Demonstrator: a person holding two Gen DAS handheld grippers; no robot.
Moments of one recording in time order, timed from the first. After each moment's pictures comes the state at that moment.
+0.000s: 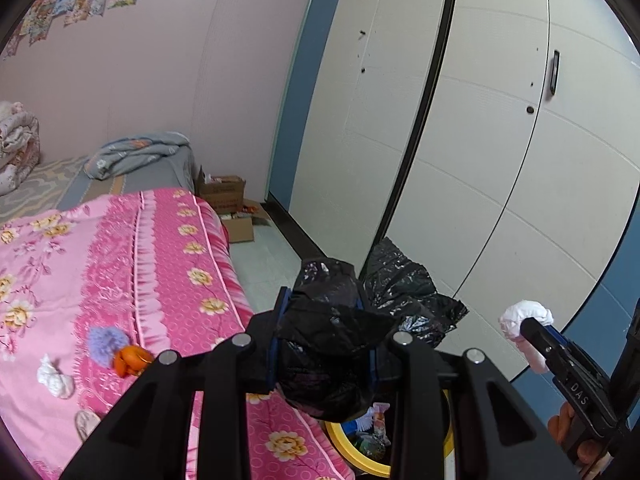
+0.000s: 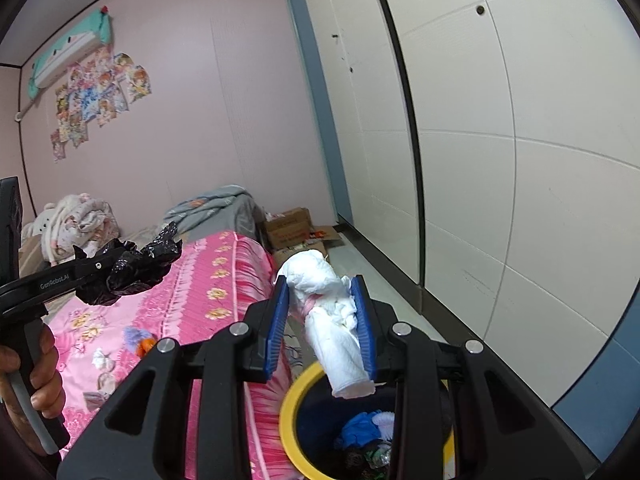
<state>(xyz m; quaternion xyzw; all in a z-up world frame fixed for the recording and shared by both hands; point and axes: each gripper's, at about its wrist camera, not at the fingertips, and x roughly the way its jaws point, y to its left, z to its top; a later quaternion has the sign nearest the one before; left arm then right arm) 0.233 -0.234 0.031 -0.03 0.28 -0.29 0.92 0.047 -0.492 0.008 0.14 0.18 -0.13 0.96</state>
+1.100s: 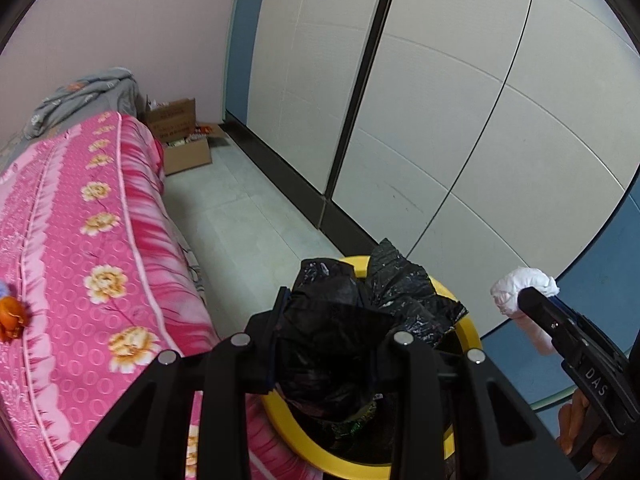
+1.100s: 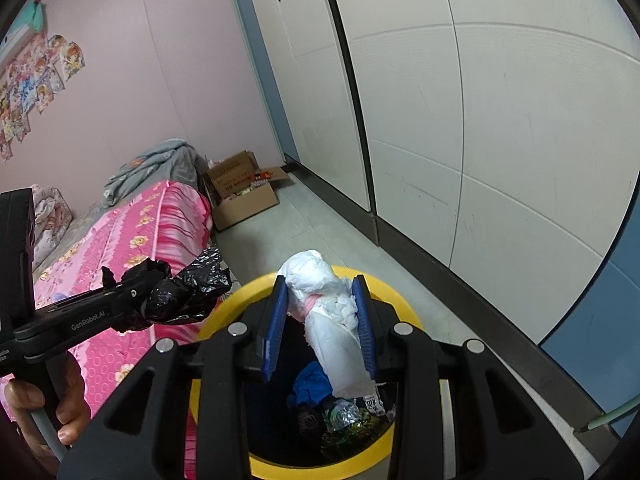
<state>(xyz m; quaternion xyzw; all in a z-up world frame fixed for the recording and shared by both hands) 0.256 -0.367 -0.115 0.04 0.40 -0.34 0.85 0.086 -0.554 -0.125 0.19 0.28 -0.20 0.92</state>
